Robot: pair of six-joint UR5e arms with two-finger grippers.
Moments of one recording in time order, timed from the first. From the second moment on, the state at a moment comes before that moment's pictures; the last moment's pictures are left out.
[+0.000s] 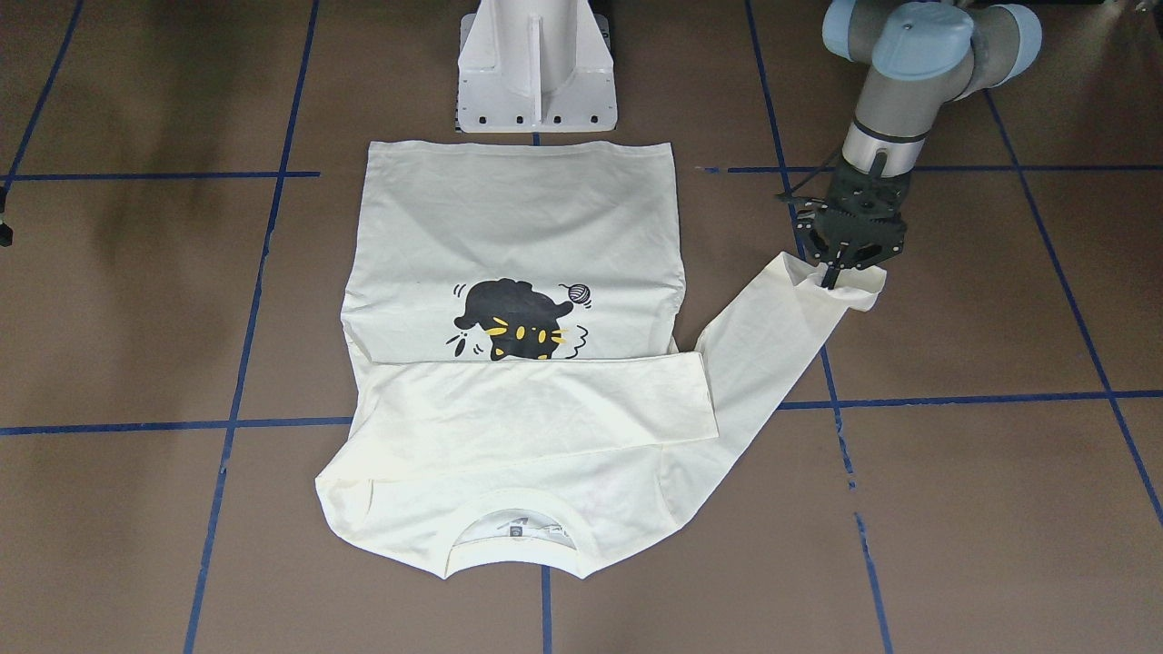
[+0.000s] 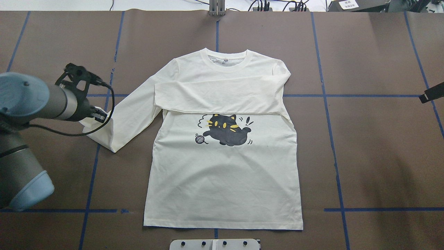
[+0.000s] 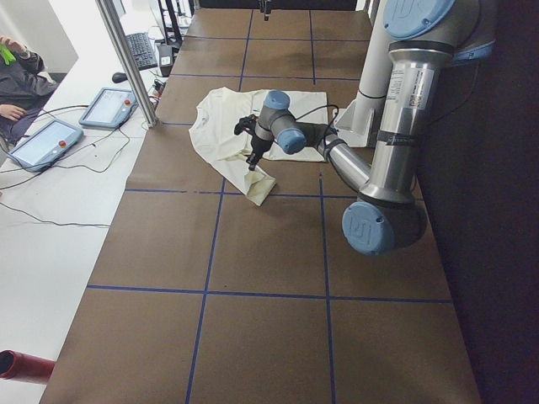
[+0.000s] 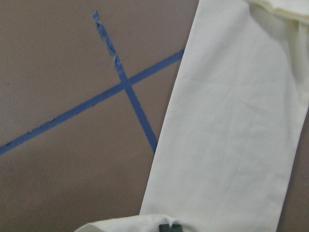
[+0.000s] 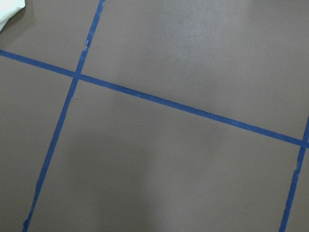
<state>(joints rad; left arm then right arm) -0.71 -1.84 -1.97 -1.69 -1.75 -0.64 1.25 -1.61 2.02 -1.56 2.26 0.23</state>
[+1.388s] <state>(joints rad) -0.50 -2.81 -1.15 -1.56 -1.51 -0.98 1.26 -1.62 2.02 -1.56 2.25 0.23</state>
